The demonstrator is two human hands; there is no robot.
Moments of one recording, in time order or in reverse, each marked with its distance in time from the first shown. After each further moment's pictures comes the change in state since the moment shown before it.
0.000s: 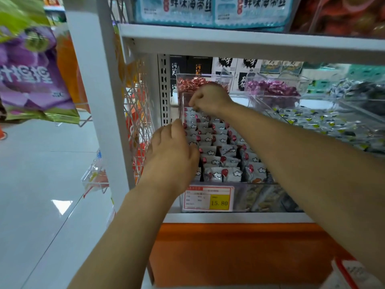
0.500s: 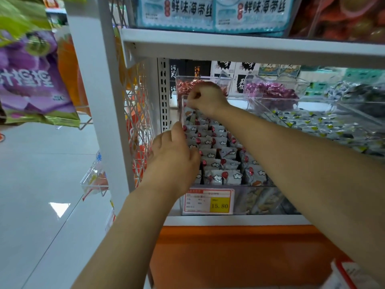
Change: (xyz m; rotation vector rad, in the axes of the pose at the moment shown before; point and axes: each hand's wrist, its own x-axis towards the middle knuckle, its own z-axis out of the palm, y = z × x) left_hand 0.001 0.001 0.000 -0.063 -0.024 -0.023; right_hand 0.001 -0.004 0.001 0.093 0.069 -0.027
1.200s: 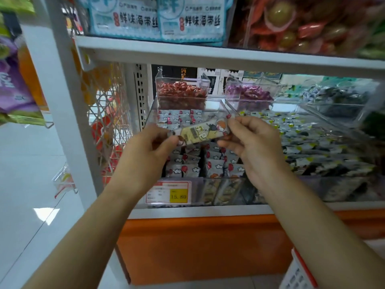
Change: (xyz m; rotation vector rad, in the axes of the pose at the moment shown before) left_hand -0.024 0.038 -0.006 -0.392 0.115 0.071; right_hand -0.177 0.017 -0.081 1.025 0.367 0.328
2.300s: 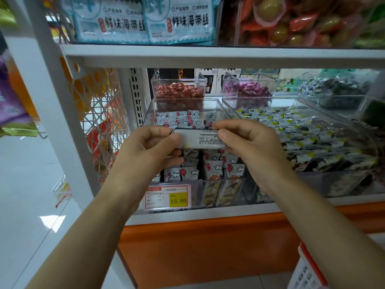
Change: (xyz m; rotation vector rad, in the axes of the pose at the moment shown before) left_hand 0.001 0.006 -0.001 -0.682 -0.118 -0.225; right_hand -0.003 0.006 -0.014 -0.328 -0.186 -0.216
